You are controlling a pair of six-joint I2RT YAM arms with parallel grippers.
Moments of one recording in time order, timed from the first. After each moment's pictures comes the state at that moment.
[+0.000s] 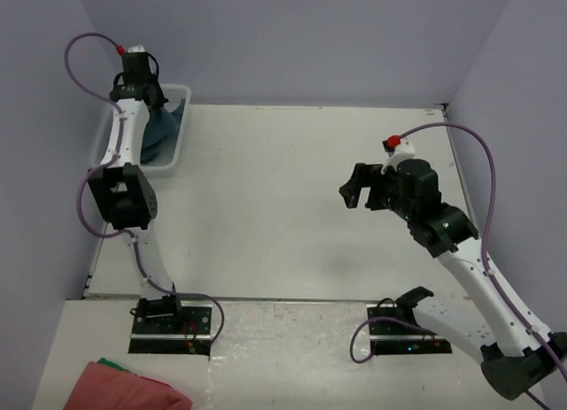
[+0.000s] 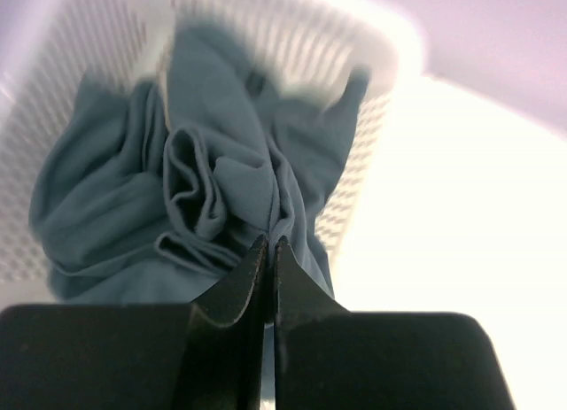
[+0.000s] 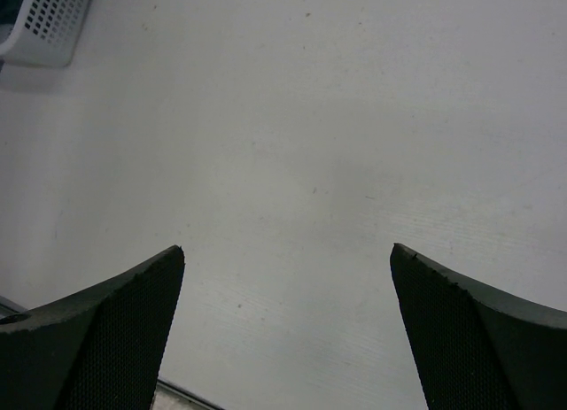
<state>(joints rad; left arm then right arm) 0.12 2.17 2.11 -0.65 -0.18 -0.23 0.47 0.89 1.00 -0.60 0.03 0.38</state>
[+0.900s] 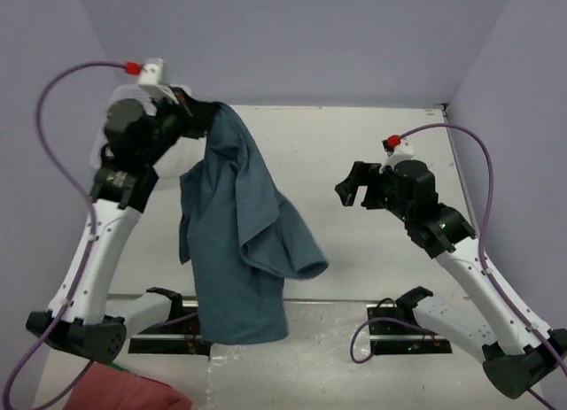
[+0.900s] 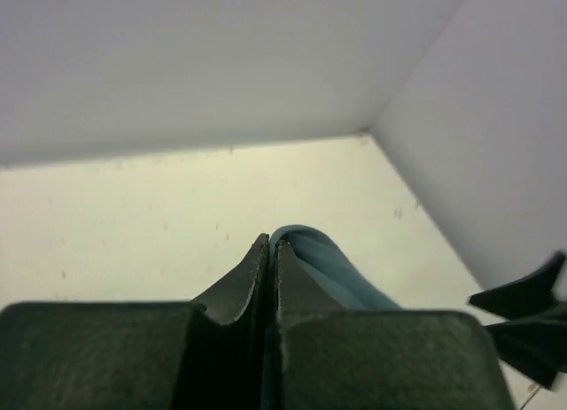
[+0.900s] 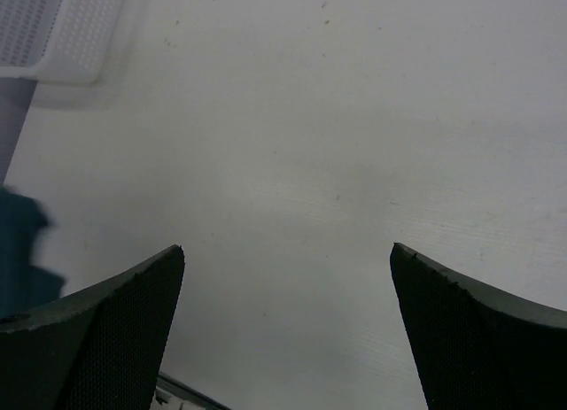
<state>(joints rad) -0.23 1.11 1.48 -0.30 0.27 -0.37 0.49 0.90 0.98 -0.54 0.04 0.46</state>
